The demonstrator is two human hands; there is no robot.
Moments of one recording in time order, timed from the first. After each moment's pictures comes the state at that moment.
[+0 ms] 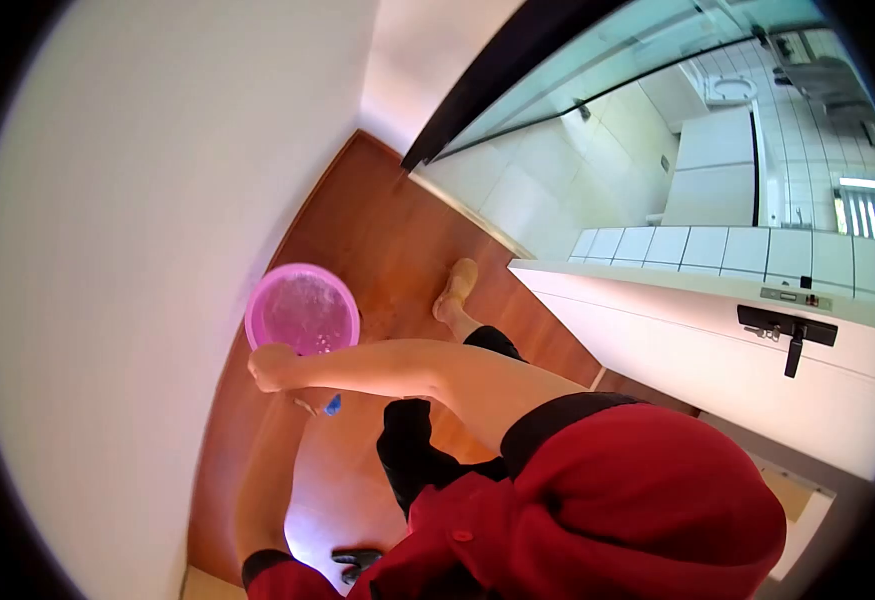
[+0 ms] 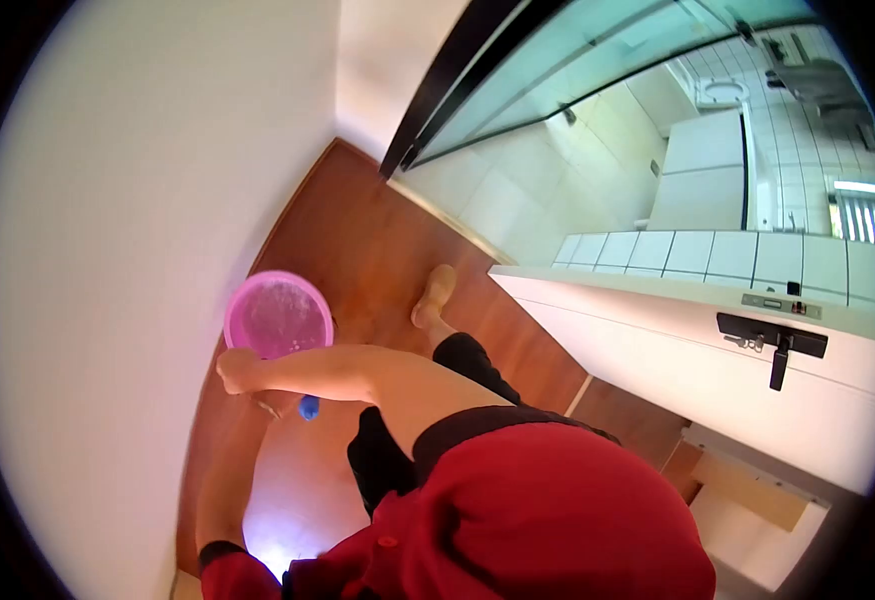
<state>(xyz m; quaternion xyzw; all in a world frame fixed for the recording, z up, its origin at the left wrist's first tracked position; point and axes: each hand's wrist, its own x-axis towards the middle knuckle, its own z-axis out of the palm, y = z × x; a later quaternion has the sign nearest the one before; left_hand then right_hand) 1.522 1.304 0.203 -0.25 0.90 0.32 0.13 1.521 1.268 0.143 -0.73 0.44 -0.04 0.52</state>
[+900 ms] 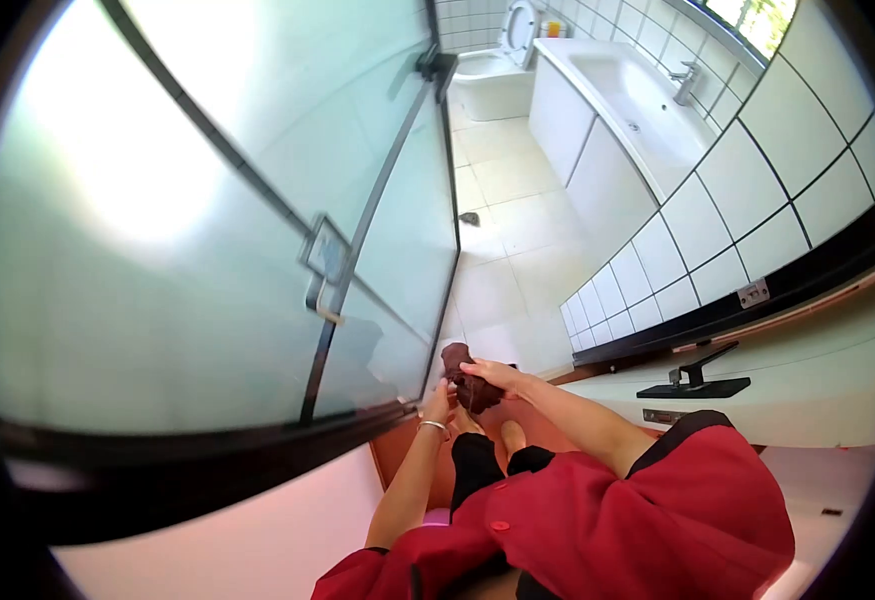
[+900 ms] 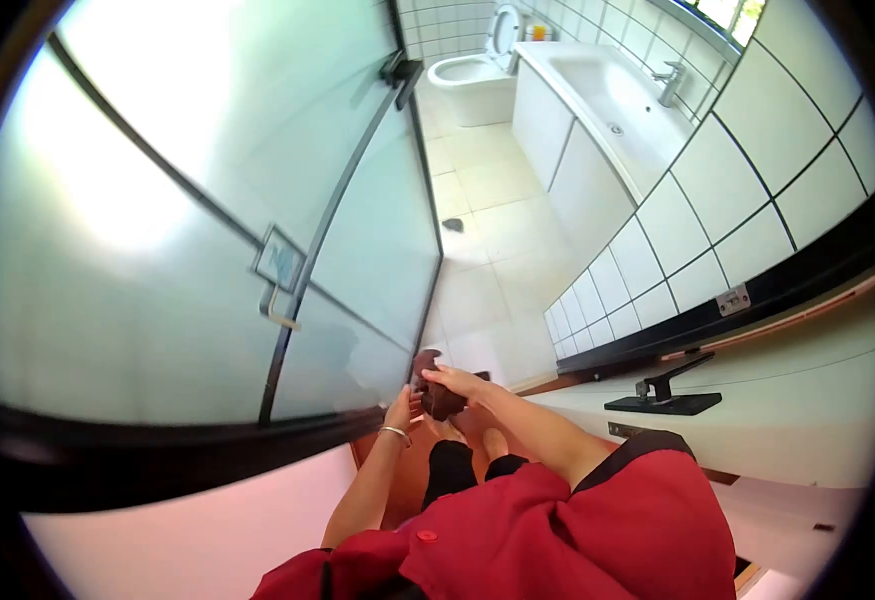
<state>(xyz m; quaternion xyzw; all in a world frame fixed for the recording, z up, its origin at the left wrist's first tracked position) 1.016 1.055 0.299 -0.47 0.48 0.72 0.16 0.890 1.172 0.323 -0.01 0.51 -0.58 0.63</state>
